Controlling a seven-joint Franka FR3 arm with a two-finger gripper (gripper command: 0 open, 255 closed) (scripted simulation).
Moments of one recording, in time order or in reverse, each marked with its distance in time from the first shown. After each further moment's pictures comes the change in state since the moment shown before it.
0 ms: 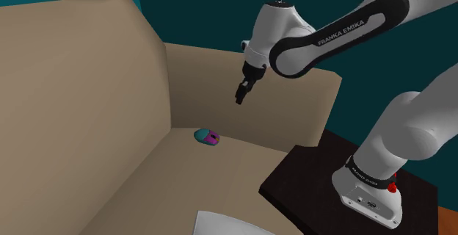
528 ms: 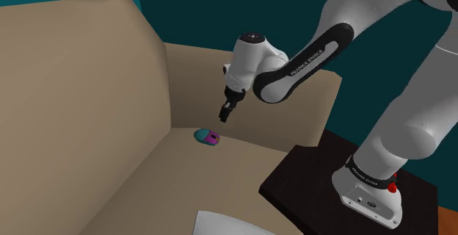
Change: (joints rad) arm -0.033 0.314 0.082 0.086 -0.249 0.190 0.221
